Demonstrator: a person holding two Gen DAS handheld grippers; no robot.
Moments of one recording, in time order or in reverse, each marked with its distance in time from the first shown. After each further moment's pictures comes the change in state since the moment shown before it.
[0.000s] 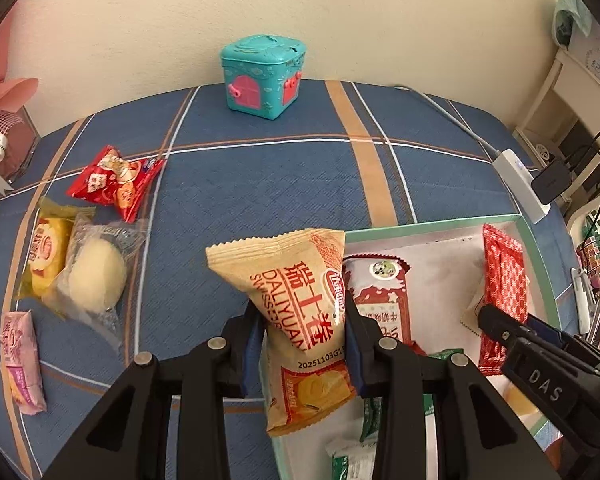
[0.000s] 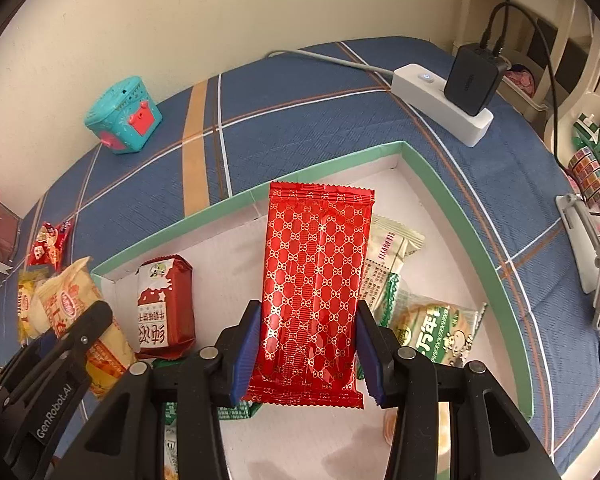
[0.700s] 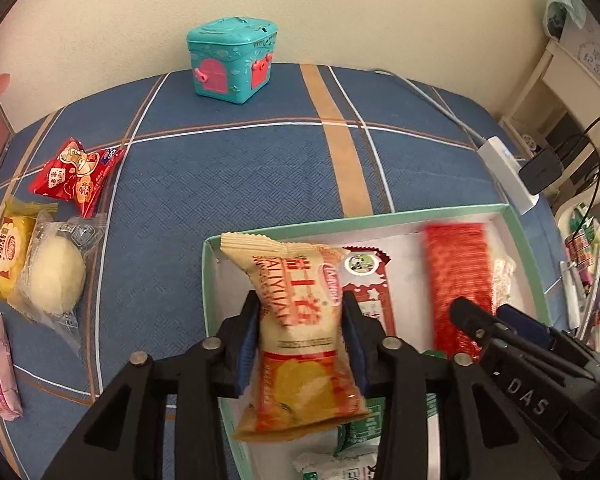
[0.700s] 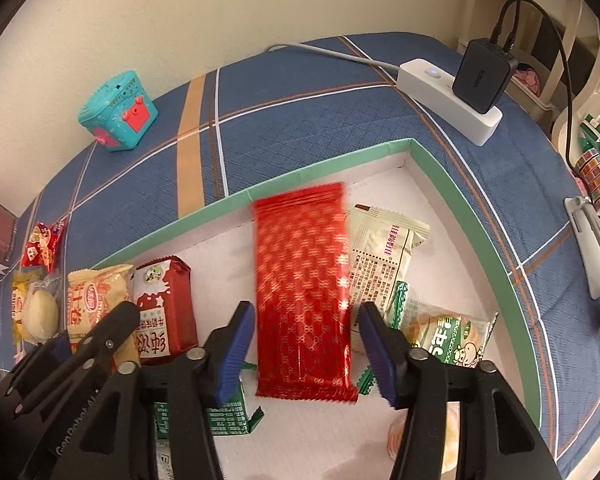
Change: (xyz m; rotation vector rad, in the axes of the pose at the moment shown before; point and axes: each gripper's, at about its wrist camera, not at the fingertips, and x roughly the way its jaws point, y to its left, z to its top) left arm 0.016 -0.013 0.000 0.004 0.045 -0.082; right arm 0.014 0.000 0.000 -0.002 0.006 0.011
